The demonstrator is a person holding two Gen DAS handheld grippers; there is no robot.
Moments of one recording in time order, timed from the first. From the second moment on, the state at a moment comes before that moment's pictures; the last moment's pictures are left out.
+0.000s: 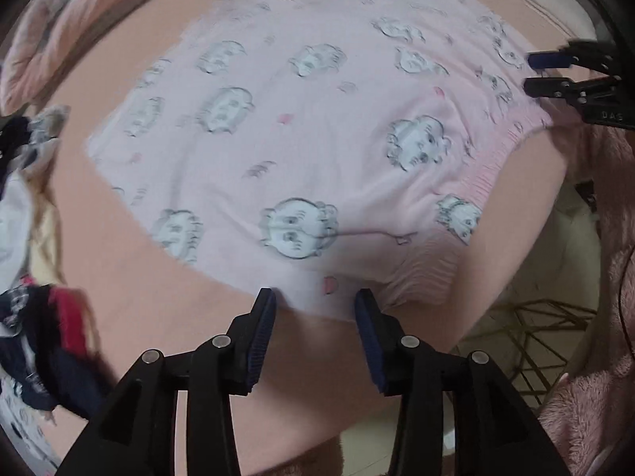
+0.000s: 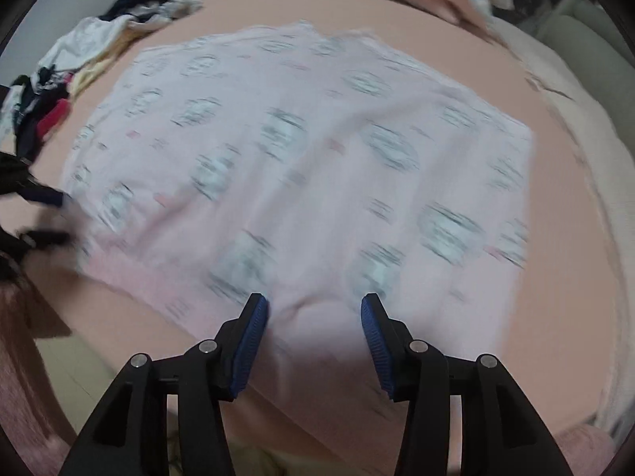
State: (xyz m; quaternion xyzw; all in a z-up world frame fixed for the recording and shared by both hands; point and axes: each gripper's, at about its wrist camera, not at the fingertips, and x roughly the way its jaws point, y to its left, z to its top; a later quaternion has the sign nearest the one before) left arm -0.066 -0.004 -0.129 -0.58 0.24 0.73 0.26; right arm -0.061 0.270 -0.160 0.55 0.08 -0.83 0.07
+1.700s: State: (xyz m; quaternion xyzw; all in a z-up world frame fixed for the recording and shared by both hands) left arm -0.159 0.124 -0.122 -0.53 0.04 0.80 0.28; right arm -0.166 0.438 -0.185 0.53 -0.20 -0.82 0.03
